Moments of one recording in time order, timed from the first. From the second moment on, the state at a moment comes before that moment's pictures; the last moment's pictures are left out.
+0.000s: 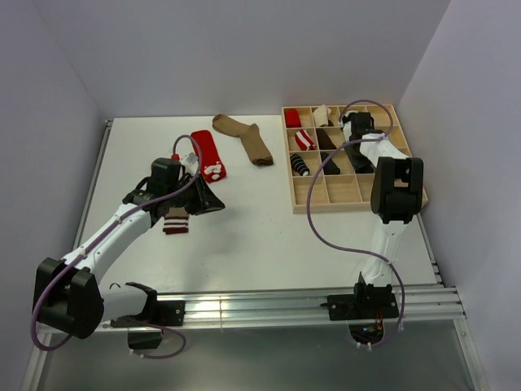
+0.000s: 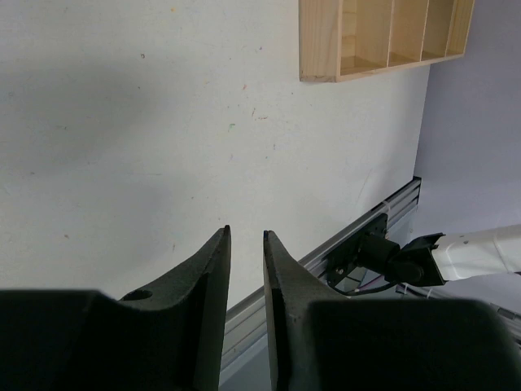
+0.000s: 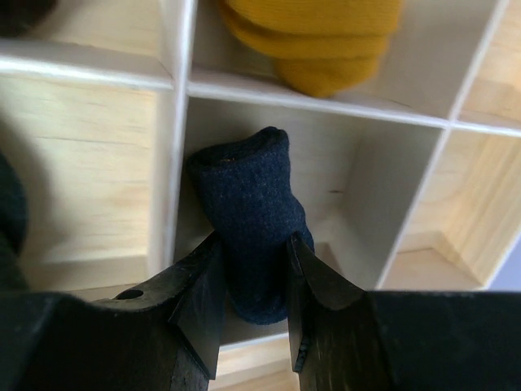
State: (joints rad) left arm -0.36 1.23 0.85 -0.36 0.47 -0.72; right arm -0.06 2.10 1.56 -0.54 0.26 -0.44
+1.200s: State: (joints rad) left arm -0.36 1.31 0.96 -0.47 0.46 -0.64; right arm -0.13 2.23 1.87 -0.88 0.01 -0.35
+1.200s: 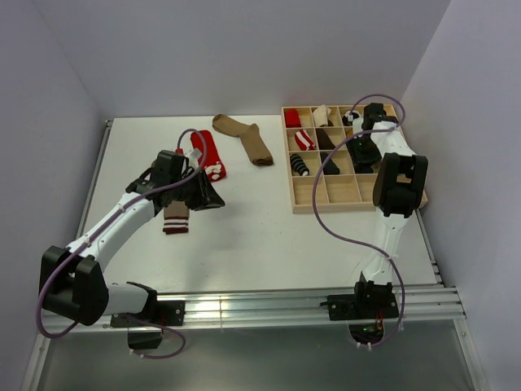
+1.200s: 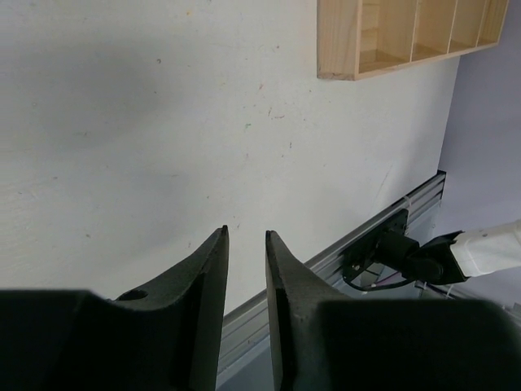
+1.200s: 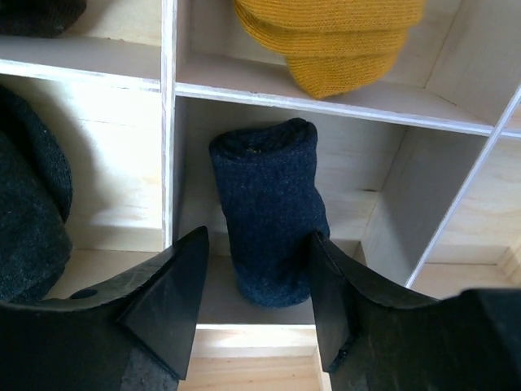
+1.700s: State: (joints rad) left arm -0.36 1.33 0.97 -0.45 0.35 -0.65; right arm -0.13 2.16 1.90 -0.97 -0.03 -0.35
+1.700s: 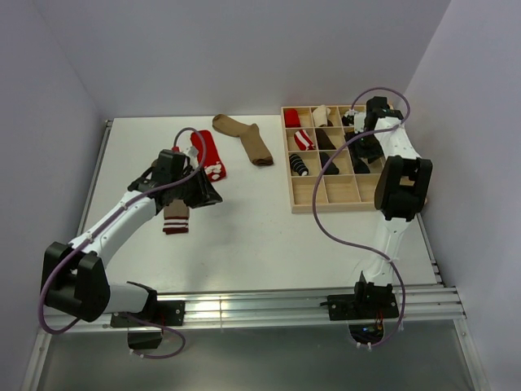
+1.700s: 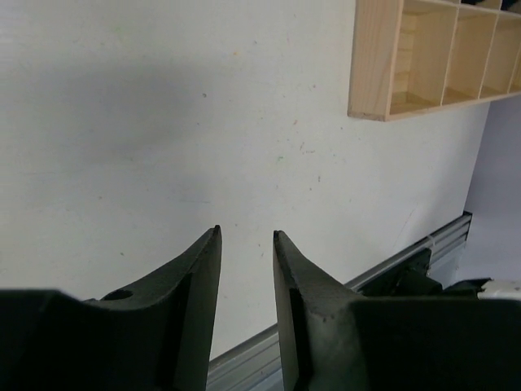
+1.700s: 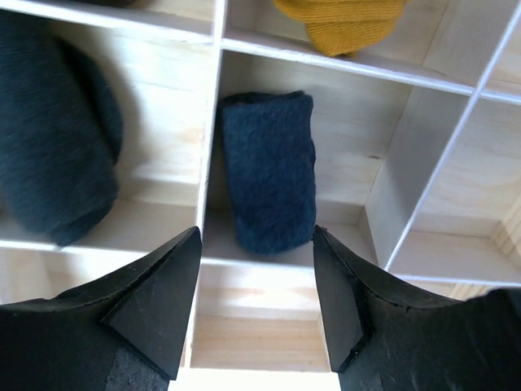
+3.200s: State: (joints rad) left arm -0.26 1.46 0.67 -0.20 -0.25 -1.00; right arm -0.08 1.65 1.57 -0.95 -0.31 -0.43
